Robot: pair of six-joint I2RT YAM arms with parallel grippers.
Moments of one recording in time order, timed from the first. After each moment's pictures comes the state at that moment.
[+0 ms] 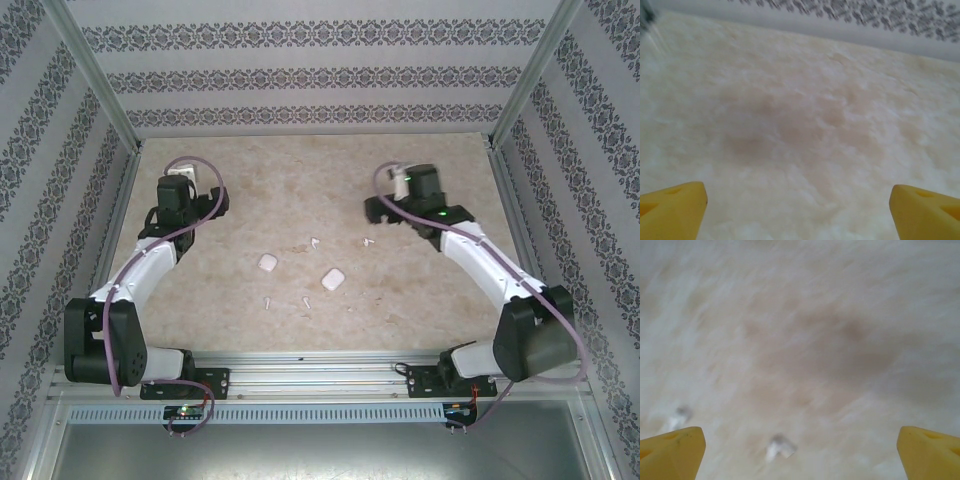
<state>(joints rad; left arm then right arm) -0.01 1.34 0.86 -0.10 0.01 -0.22 0.35 1.40 1.04 -0.42 -0.04 0.10</state>
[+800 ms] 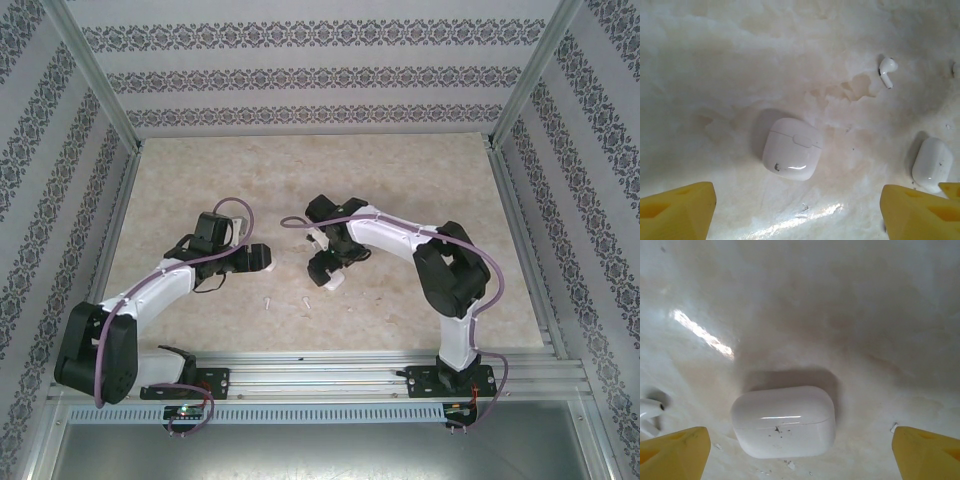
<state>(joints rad) -0.26 1.28 0.67 -0.31 0.29 -0.37 0.72 1.94 1.41 -0.97 -0.08 0.07</state>
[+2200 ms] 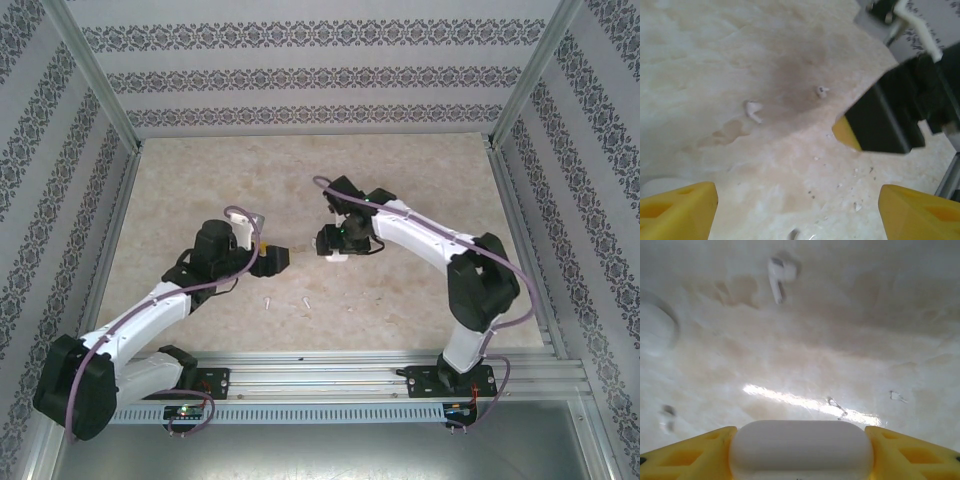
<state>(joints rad) -0.43 1.09 0.55 0.02 0.40 -0.39 0.64 1.74 1.38 -0.87 -0.15 0.58</state>
